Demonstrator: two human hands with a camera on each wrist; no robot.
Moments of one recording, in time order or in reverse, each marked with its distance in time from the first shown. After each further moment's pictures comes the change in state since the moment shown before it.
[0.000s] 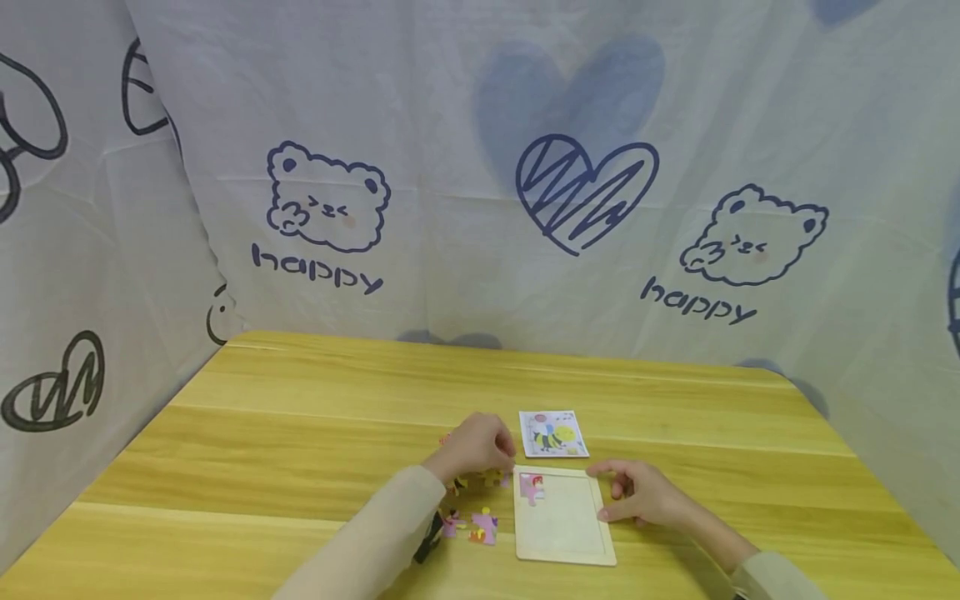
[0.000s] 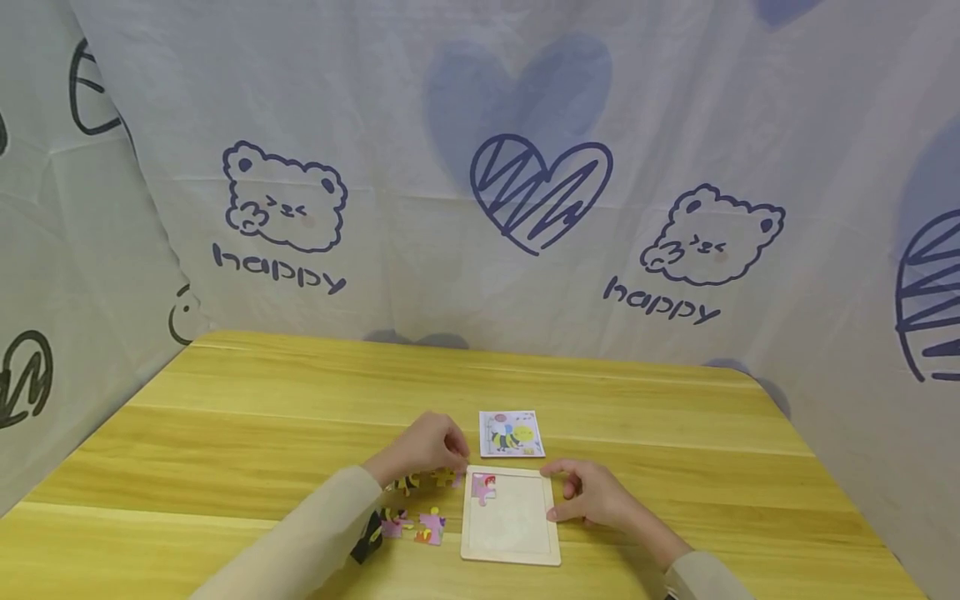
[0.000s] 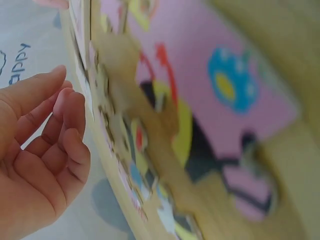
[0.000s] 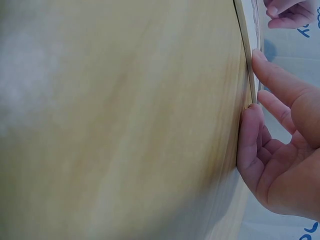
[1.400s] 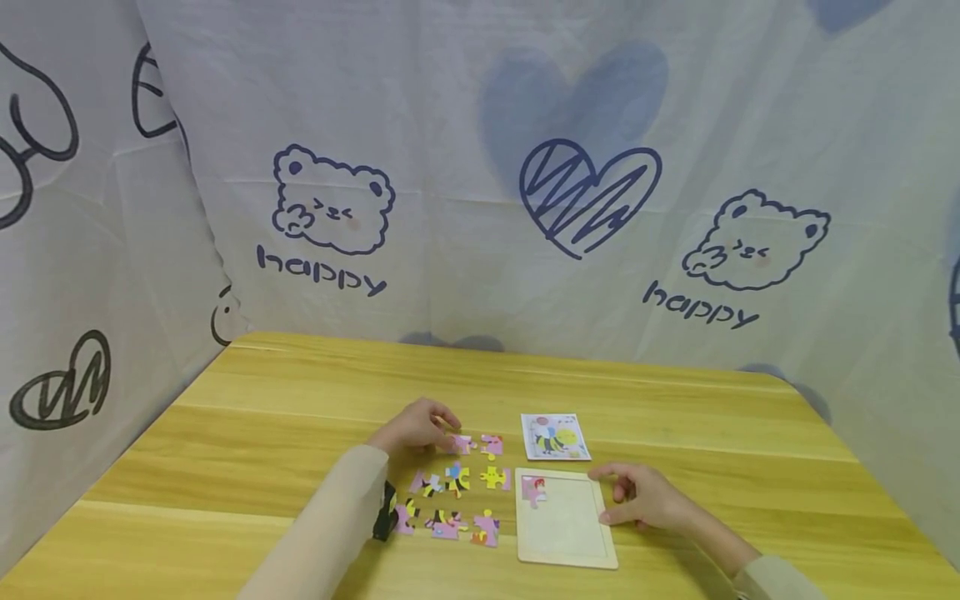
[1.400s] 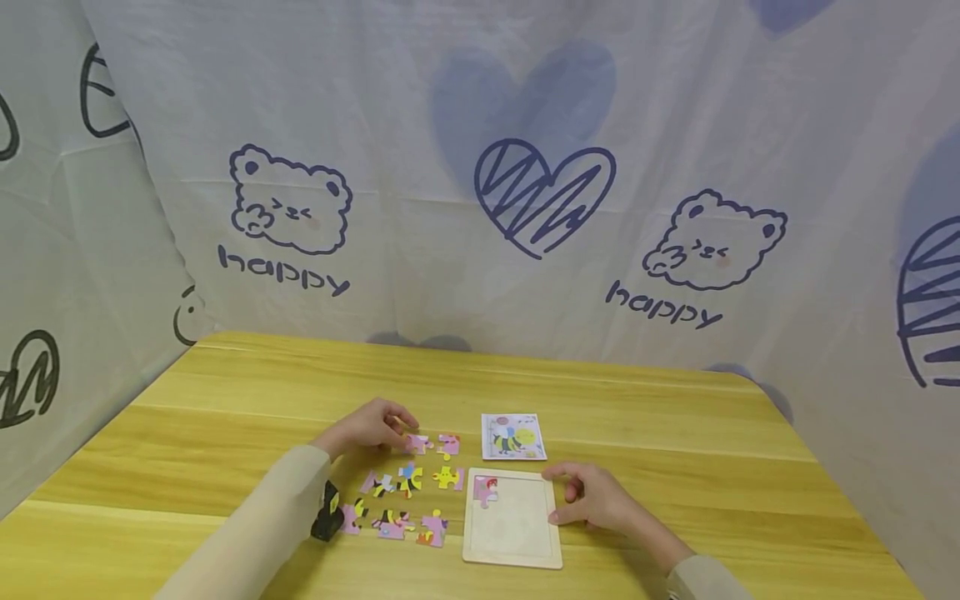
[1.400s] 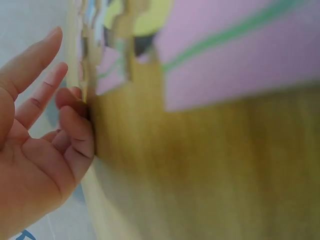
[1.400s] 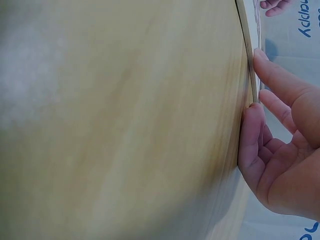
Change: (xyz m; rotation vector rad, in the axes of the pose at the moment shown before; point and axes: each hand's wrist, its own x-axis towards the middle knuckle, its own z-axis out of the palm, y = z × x) left_hand -0.009 -0.067 -0.047 -0.300 -0.036 -0.207; right_hand 0.000 0.001 -0.001 -0.021 0.001 -0.013
